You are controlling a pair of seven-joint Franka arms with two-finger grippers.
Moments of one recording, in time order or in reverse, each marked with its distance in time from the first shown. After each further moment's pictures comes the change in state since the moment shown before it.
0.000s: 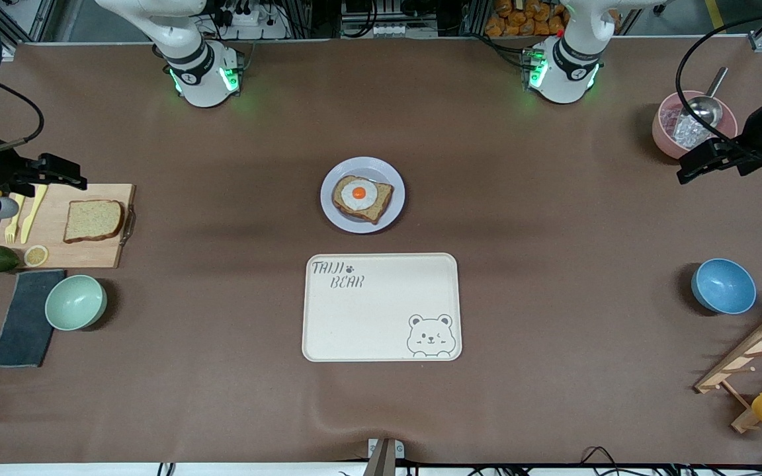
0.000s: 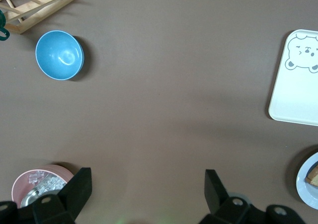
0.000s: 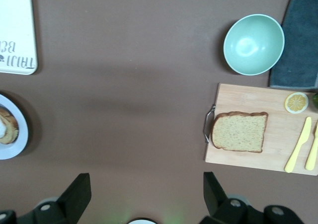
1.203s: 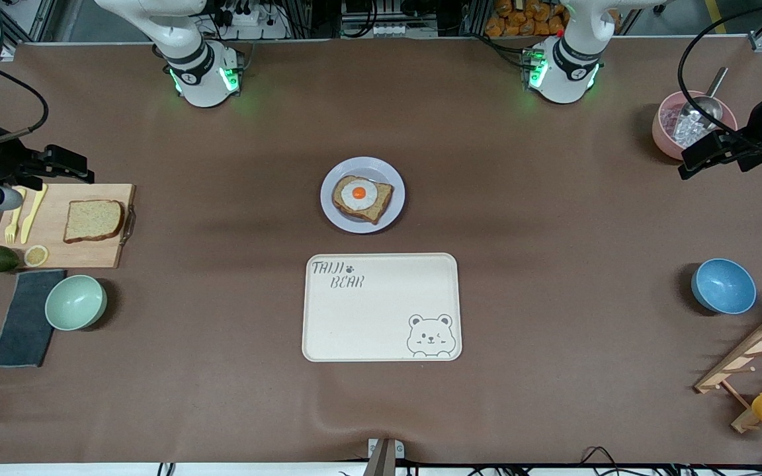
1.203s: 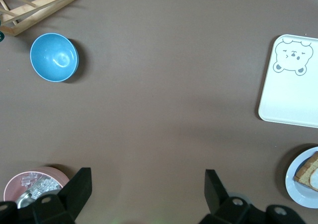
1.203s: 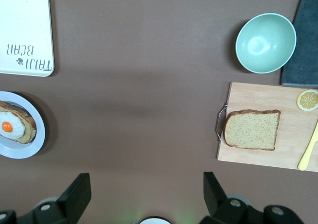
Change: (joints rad) left arm 0.000 -0.021 0.003 0.006 -0.028 0.002 0.000; right arm 0.030 -0.029 0.003 0.006 0.039 -0.023 0.053
